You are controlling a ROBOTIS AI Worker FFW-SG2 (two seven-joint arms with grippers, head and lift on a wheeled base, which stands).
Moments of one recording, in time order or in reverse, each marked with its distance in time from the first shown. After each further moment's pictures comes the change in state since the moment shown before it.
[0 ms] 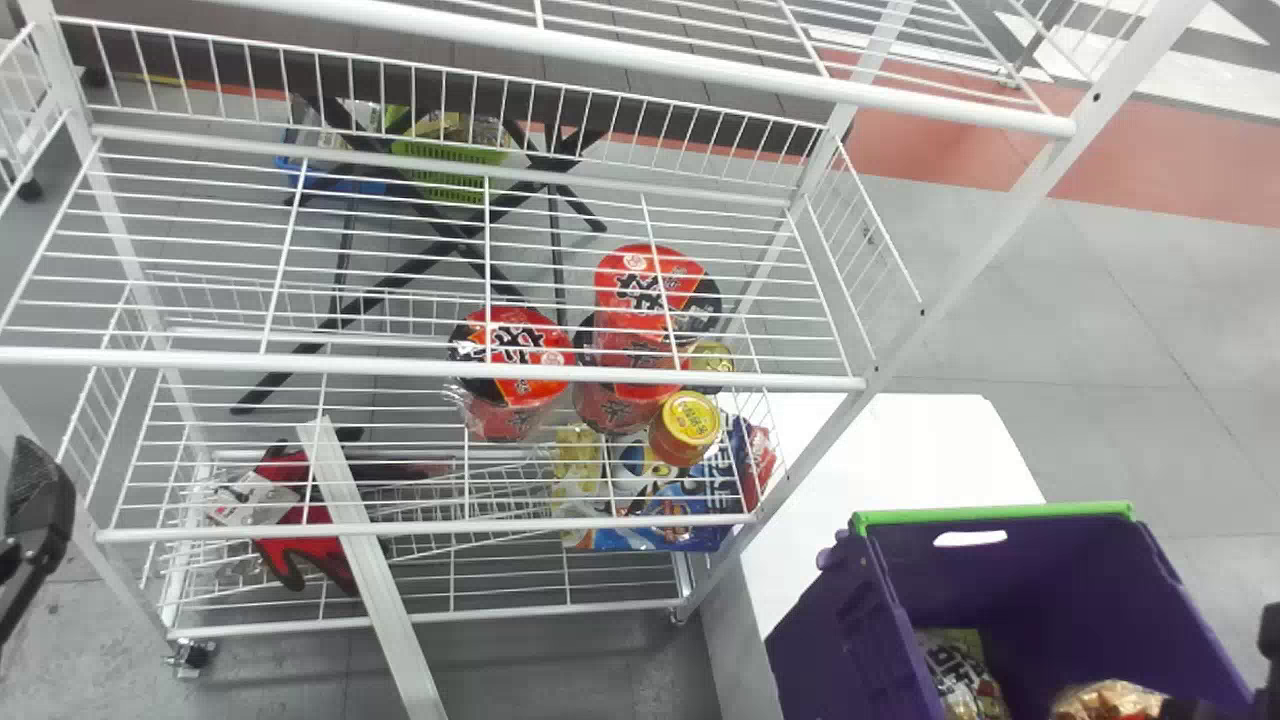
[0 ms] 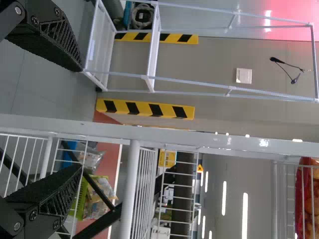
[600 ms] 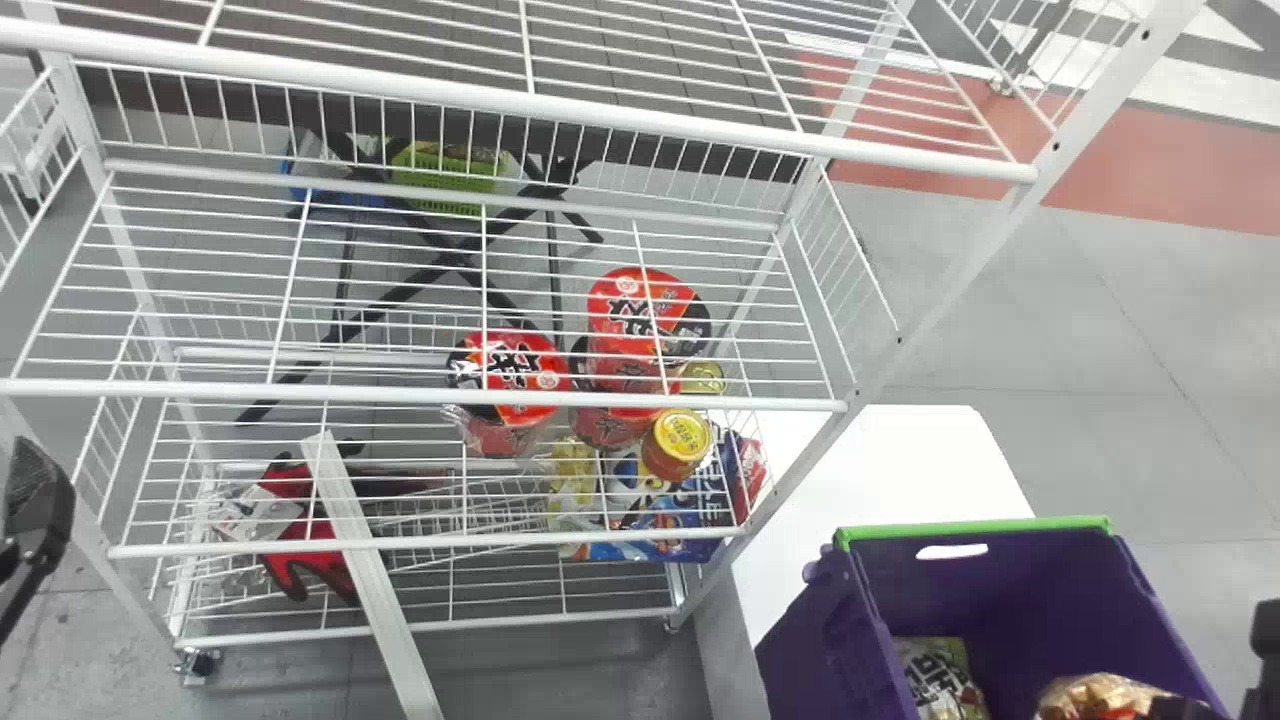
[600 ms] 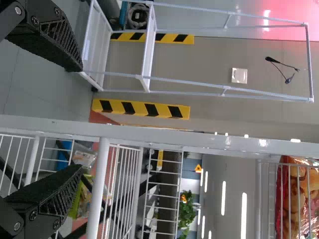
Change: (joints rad) left arm -0.002 0.006 -0.002 0.002 0.004 0.003 0.000; right arm 0.024 0.034 0.006 -0.063 -0.019 0.000 0.001
